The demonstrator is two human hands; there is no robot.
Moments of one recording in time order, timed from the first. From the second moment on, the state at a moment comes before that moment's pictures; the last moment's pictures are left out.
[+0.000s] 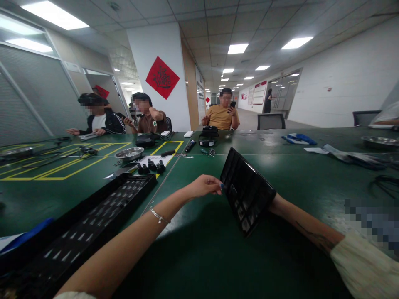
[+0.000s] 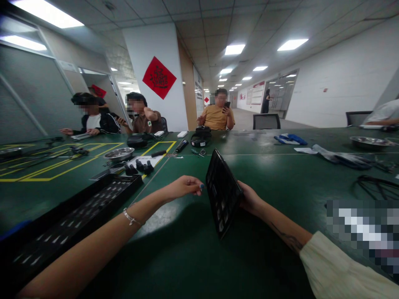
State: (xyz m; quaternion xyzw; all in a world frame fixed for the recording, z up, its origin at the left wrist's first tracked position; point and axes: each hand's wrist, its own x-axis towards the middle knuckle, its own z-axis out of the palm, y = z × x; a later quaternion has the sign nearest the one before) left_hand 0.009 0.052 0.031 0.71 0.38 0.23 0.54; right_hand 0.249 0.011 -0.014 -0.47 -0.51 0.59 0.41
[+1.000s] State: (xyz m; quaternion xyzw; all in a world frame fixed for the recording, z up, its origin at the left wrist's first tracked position) left_hand 0.026 0.051 -0.020 0.55 0.37 0.46 0.60; right_hand 0.238 0.014 -0.036 -0.38 -0.41 0.69 0.46
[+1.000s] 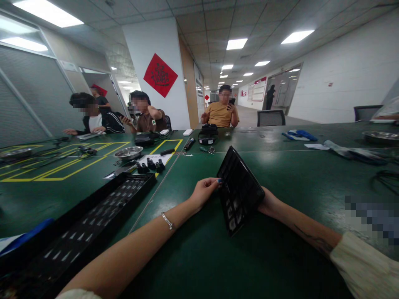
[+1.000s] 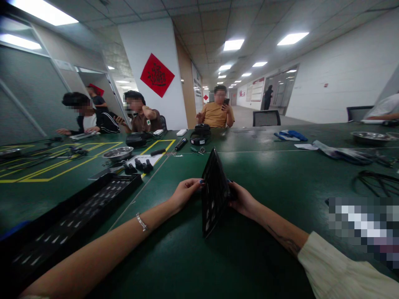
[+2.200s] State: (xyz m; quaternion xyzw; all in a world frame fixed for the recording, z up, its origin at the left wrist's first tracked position) left_hand 0.030 0.047 -0.037 0.69 0.40 0.44 0.41; right_hand 0.217 0.000 -0.027 -0.34 -0.33 0.75 0.45
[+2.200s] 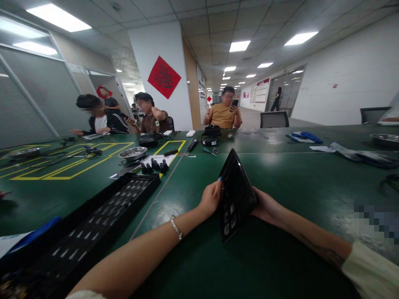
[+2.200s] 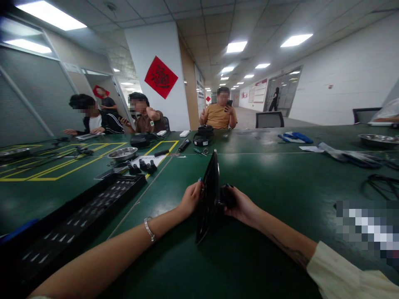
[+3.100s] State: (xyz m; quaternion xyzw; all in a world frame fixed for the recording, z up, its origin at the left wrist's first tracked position) left_hand 0.029 0.049 -0.026 0.65 0.43 0.41 0.47; right_hand 0.203 -0.016 -0.021 -0.35 -0.40 0.70 0.47
